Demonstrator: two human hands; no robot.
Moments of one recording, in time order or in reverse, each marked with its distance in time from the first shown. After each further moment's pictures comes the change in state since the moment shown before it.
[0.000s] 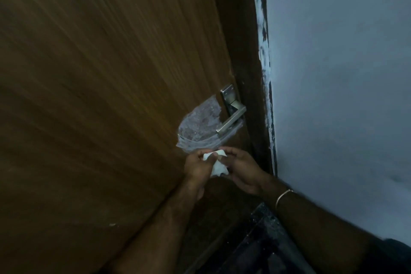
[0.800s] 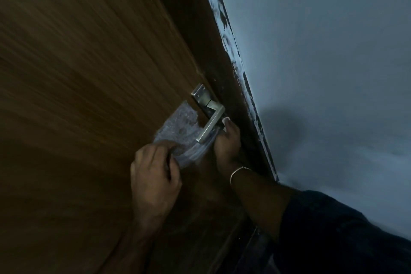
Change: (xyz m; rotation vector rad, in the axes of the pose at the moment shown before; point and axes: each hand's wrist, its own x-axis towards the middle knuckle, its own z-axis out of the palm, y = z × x) left_hand -0.005 0.039 -0.054 0.882 0.182 0.946; right_hand 0.099 -0.002 0.003 0.128 0.683 -0.430
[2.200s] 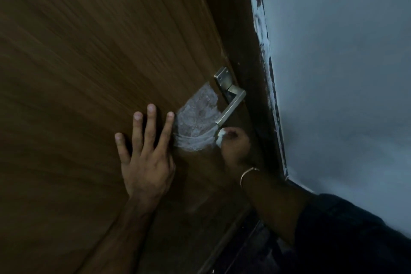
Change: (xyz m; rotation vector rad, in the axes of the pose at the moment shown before) left_hand -0.018 -0.041 -0.021 0.653 0.065 0.082; right_hand -0.025 0.049 0.009 -0.335 0.038 -0.126
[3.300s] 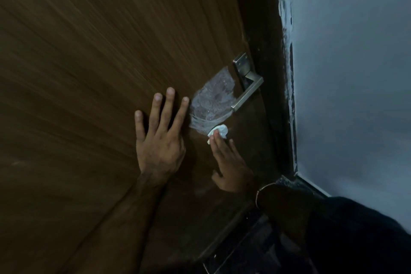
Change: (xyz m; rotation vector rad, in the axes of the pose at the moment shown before) left_hand -0.011 -0.009 0.006 0.071 0.020 0.032; right_hand -0.066 0.040 -0.042 -0.872 -0.748 -0.901
